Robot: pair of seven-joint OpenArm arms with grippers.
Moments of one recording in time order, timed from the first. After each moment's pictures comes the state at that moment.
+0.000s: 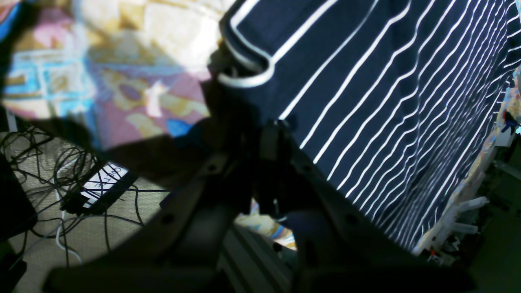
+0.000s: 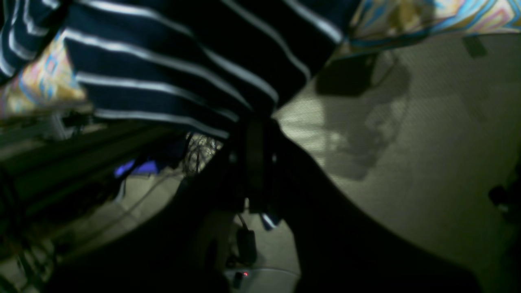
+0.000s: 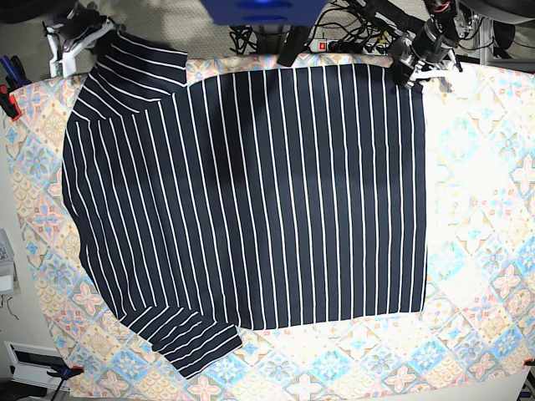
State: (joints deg) left arm 35.5 -3.0 -30.9 88.0 -59.1 -1.3 42.2; right arm -47.9 10.5 34.2 100.2 33.0 29.5 -44.1
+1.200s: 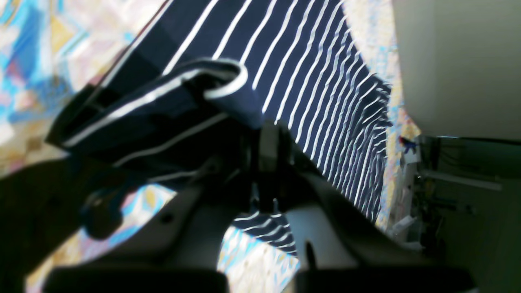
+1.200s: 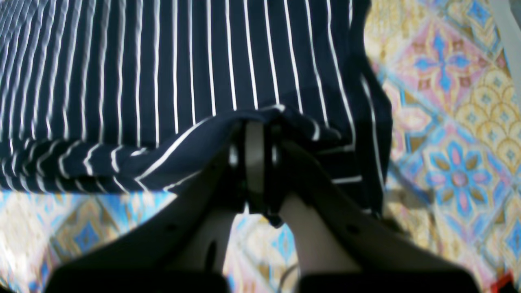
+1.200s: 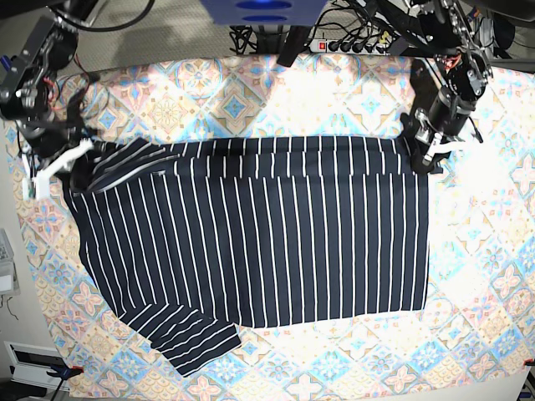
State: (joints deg) left arm 18.3 -2.8 -32.7 96.3 -60.1 -2.9 42.7; right arm -13.6 11.8 37.4 102.5 32.8 32.4 -51.6
